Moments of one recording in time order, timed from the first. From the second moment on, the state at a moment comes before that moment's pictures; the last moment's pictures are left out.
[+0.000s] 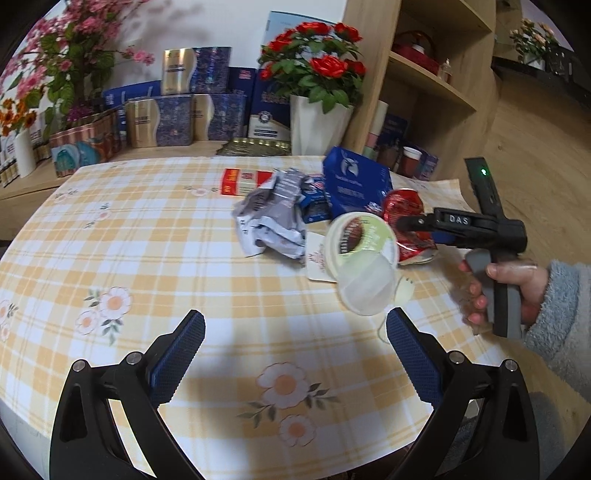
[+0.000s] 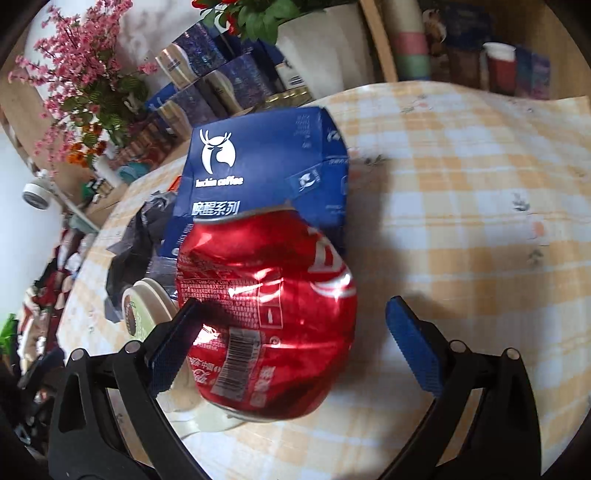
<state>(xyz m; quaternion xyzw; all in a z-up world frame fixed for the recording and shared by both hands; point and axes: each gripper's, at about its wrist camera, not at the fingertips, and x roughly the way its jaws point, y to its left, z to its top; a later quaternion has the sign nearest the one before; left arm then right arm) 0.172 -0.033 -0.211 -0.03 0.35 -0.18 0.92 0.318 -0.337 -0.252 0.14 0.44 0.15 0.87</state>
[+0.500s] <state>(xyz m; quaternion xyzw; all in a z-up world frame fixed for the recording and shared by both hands) 0.188 -0.059 -0.217 -0.04 0.37 -0.21 0.91 0.297 -0.344 -0.225 0.19 0.42 0.22 0.86</state>
